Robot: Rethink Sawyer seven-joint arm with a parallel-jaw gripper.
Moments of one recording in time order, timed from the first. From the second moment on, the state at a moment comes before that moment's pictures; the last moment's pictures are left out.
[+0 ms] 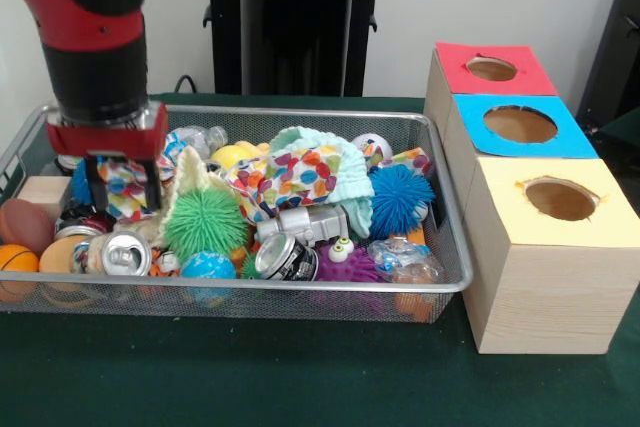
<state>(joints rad) -0.73 -0.52 0.32 1.42 -0.43 0.73 1.57</state>
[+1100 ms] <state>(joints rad) -0.74 -0.49 0.32 1.41 -0.43 0.62 1.57</state>
